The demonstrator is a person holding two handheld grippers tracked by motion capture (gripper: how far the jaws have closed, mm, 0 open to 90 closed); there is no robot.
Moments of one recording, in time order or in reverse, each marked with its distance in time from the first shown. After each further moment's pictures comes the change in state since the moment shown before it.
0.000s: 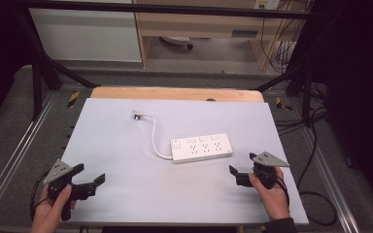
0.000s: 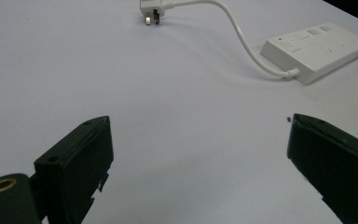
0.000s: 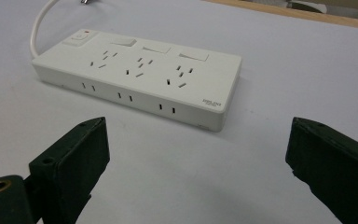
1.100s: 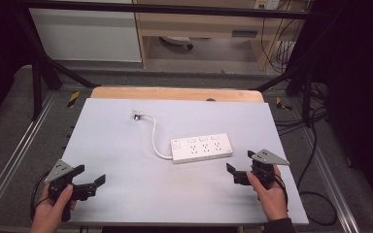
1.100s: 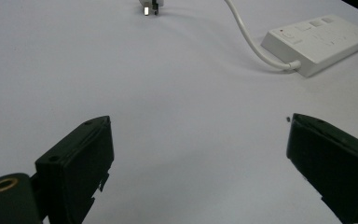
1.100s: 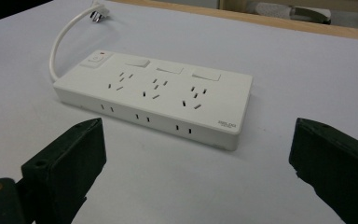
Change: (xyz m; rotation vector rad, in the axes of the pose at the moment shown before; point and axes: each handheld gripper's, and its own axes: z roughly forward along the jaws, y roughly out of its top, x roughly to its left) left arm 0.000 -0.002 0.002 0.036 0.000 -0.001; right arm 0.011 0.015 -0.003 -0.025 0.015 0.027
